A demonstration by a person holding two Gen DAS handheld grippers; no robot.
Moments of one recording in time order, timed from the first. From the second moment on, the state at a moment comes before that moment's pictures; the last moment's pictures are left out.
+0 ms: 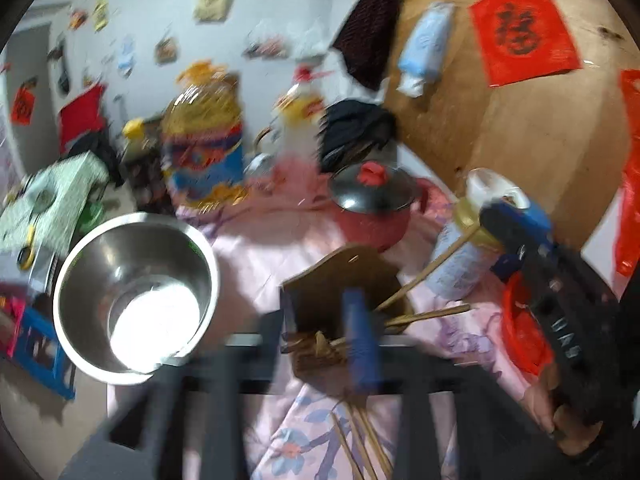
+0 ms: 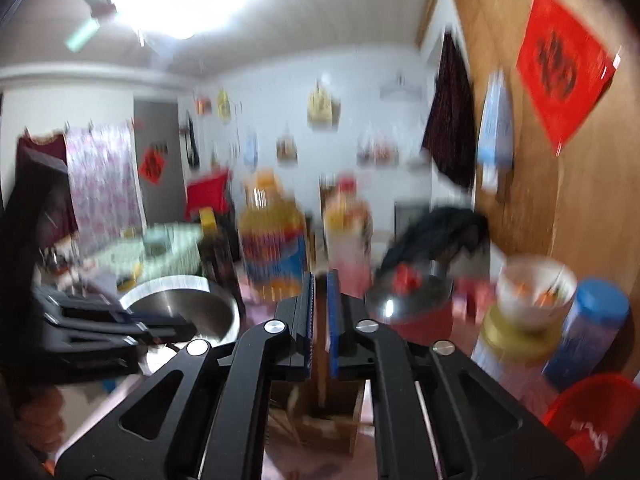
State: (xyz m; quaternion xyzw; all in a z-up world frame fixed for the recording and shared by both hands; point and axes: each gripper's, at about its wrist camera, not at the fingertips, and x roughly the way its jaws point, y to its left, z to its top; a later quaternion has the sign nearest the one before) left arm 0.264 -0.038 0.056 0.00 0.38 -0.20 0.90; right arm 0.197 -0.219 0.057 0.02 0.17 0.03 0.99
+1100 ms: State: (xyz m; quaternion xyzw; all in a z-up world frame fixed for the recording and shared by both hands) left arm 0.186 0.033 -0.034 -0.02 0.45 -0.10 0.89; right arm 0.086 -0.216 0.002 0.05 0.22 0.02 0.97
